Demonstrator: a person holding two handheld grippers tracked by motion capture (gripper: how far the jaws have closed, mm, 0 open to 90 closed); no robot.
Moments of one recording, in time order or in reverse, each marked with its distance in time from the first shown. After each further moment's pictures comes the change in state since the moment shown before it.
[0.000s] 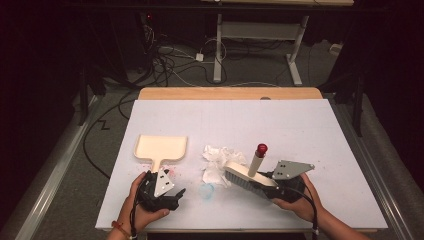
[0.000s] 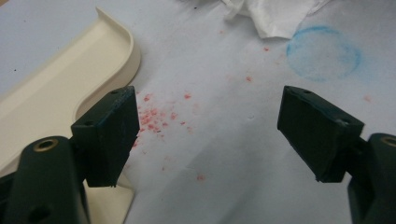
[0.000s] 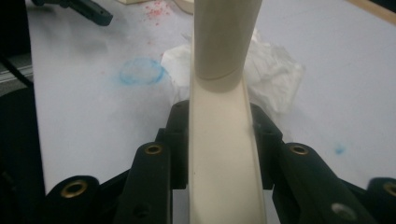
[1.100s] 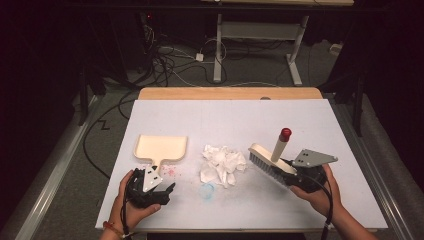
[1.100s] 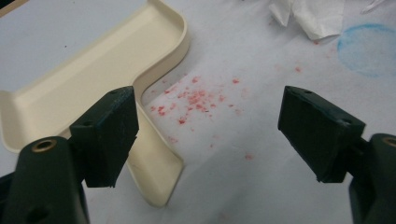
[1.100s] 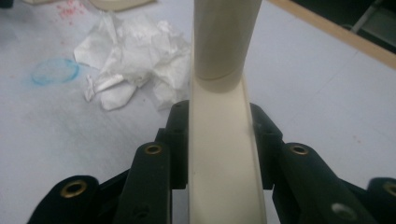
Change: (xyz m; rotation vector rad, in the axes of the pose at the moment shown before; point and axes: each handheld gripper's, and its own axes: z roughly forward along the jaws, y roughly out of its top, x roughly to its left) left arm 0.020 -0.010 -0.010 0.007 0.071 -0.073; right arm -0.031 -0.006 -0.036 0.059 -0.229 0.085
